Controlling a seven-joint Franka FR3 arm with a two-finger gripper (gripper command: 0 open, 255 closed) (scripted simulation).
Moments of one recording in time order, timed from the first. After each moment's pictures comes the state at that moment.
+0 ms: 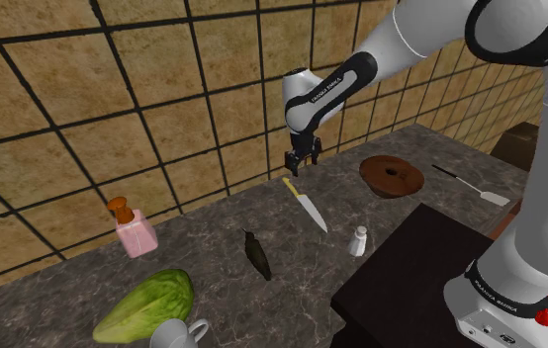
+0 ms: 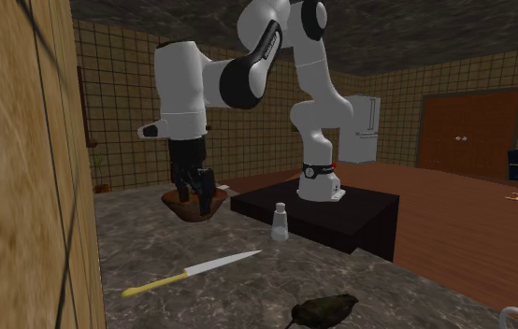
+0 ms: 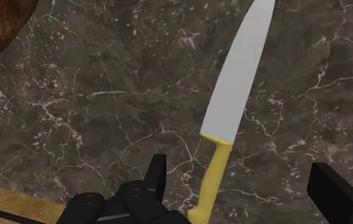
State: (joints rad) arm -0.05 0.37 0.10 -1.99 -0.12 2.25 0.17
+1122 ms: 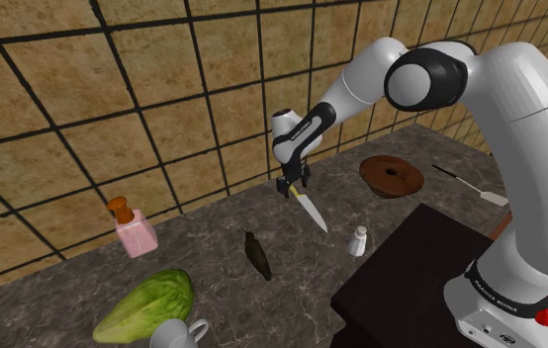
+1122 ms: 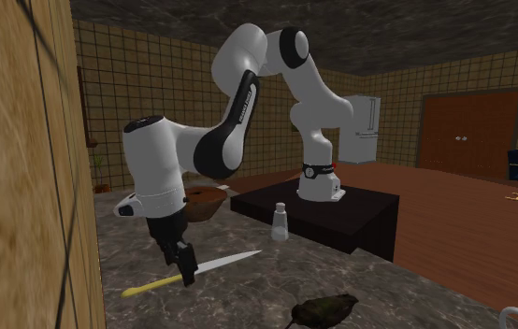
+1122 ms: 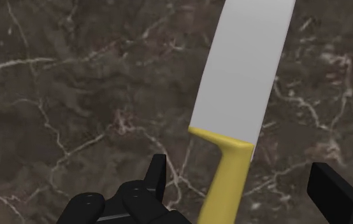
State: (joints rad) arm -0.03 0.79 0.07 -1.70 -0.13 2.30 0.20
